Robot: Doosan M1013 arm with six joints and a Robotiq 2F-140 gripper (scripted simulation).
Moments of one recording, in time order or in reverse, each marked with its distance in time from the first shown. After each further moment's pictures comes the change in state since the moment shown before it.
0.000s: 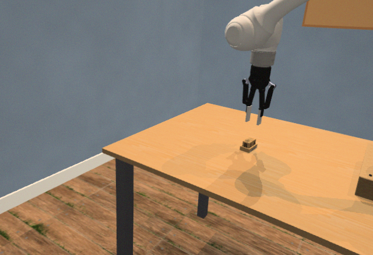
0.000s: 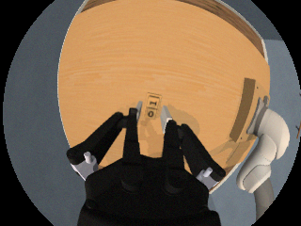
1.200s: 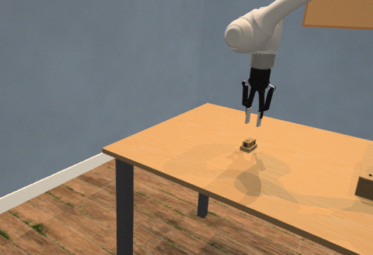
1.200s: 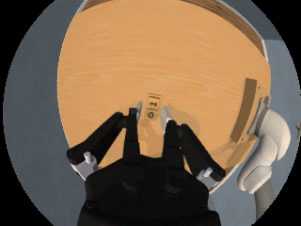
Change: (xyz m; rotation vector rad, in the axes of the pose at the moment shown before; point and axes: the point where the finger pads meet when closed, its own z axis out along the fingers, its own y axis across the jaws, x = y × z) arm 0.000 0.000 0.008 0.000 0.000 0.001
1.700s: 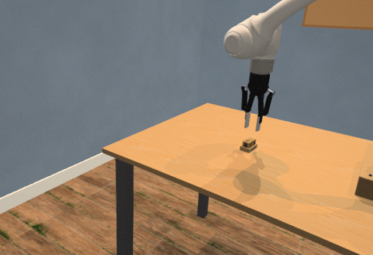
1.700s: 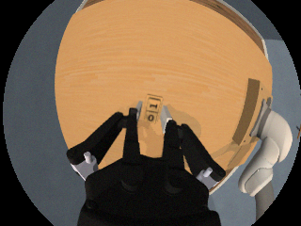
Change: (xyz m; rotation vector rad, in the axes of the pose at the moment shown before) arm 0.000 0.000 0.020 0.000 0.000 0.001
